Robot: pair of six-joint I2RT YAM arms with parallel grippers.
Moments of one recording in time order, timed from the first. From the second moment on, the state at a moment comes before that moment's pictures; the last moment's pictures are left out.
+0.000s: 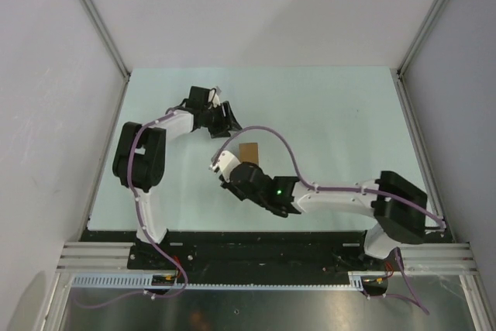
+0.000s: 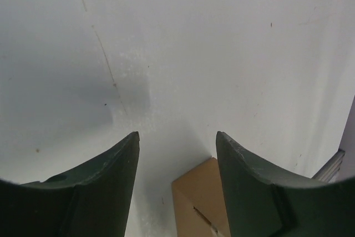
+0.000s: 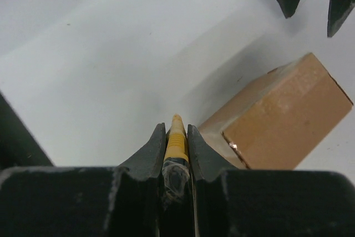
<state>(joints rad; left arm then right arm) -0.26 1.96 1.30 -0.21 0.45 -0.54 1.23 1.58 1.04 -0.01 0.33 0.04</state>
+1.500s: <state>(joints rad) -0.26 2.06 1.33 -0.22 0.61 -0.49 1.29 1.80 1.12 -0.19 0.70 0.11</state>
